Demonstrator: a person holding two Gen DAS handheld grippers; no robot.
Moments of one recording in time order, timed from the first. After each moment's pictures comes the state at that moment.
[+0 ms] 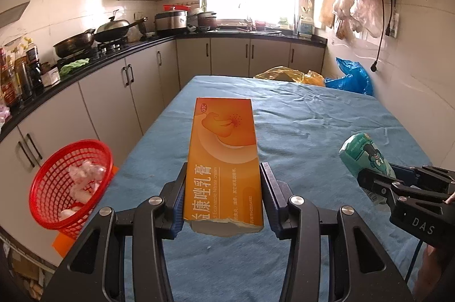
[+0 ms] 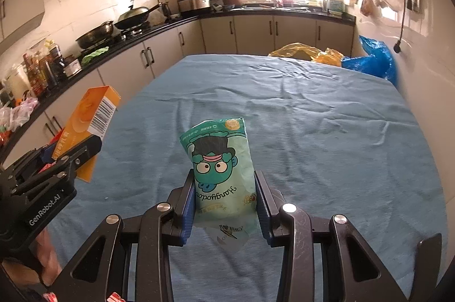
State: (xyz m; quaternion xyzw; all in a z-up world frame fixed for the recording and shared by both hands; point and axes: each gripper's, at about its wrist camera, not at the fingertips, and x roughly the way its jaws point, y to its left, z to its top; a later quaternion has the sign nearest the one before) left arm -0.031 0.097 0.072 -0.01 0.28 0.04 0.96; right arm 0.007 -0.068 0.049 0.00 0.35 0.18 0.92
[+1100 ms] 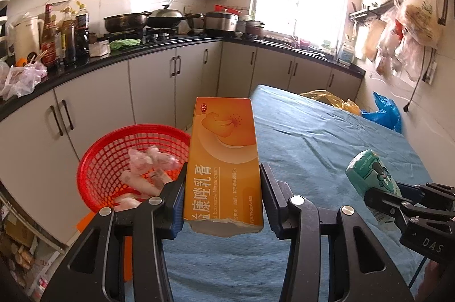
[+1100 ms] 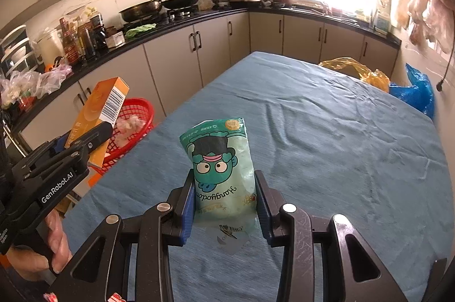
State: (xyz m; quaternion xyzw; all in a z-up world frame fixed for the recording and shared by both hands) left arm -0.076 0.218 0.079 -0.09 0.26 0.12 0.95; right arm -0.008 0.051 0.070 -0.06 0.36 0.27 0.89
